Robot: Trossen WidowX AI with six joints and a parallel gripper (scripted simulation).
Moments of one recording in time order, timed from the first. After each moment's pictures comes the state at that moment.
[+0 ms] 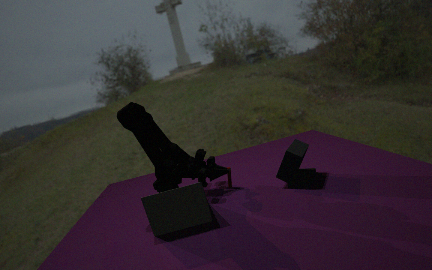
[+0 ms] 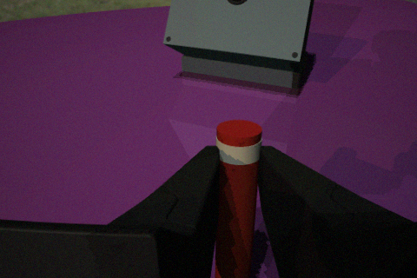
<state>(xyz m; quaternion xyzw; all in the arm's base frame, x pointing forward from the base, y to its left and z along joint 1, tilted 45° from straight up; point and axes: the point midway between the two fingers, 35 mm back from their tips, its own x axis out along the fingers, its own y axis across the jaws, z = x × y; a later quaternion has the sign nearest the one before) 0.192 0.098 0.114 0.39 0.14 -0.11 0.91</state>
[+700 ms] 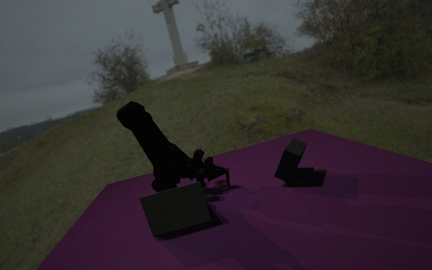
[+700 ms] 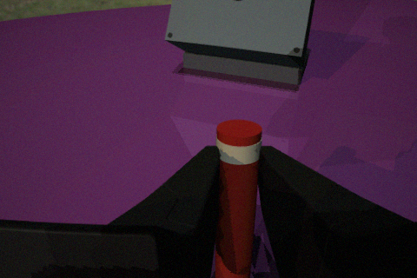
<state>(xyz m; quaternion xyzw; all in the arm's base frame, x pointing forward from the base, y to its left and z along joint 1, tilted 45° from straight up) 0.190 0.101 0.112 0.39 0.14 -0.11 0.90</state>
